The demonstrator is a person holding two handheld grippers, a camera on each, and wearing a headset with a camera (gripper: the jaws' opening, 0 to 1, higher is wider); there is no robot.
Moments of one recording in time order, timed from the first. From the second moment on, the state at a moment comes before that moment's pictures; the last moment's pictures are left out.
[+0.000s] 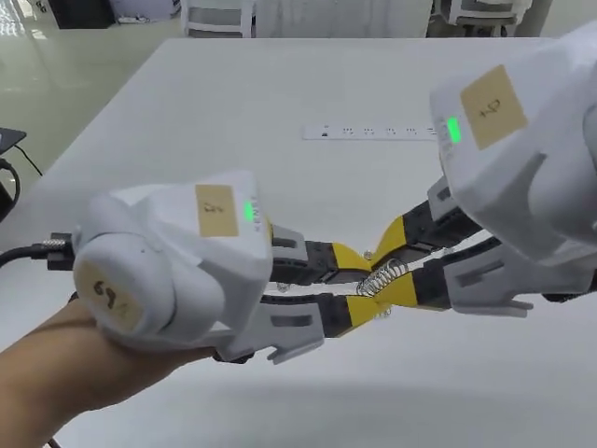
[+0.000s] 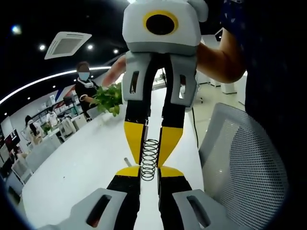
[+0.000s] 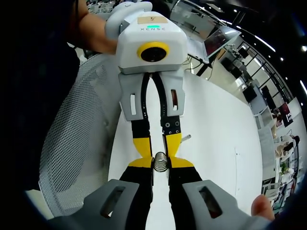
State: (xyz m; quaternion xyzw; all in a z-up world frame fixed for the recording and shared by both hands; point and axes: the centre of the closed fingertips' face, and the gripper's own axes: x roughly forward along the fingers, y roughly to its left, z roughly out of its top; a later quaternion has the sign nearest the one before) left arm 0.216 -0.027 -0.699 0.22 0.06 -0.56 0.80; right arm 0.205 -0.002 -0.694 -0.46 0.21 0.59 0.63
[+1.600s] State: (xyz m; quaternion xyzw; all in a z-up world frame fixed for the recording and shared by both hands) left arm 0.254 0.081 -0.720 0.10 0.13 -0.44 0.88; right arm 0.286 -0.078 -0.700 -0.41 0.30 0.52 0.68
